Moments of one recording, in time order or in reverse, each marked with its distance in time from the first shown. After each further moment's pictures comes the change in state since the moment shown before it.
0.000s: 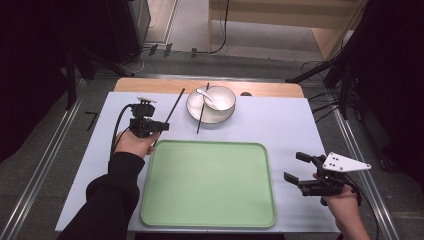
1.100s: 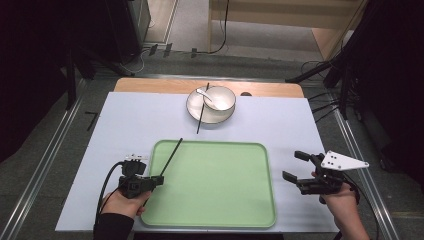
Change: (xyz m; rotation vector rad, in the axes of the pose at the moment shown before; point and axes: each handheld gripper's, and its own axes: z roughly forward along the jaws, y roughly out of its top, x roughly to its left) left arm -0.011 -0.144 -0.021 0.094 -0.073 -0.060; right arm -0.001 0.003 0.004 -0.003 0.006 -0.009
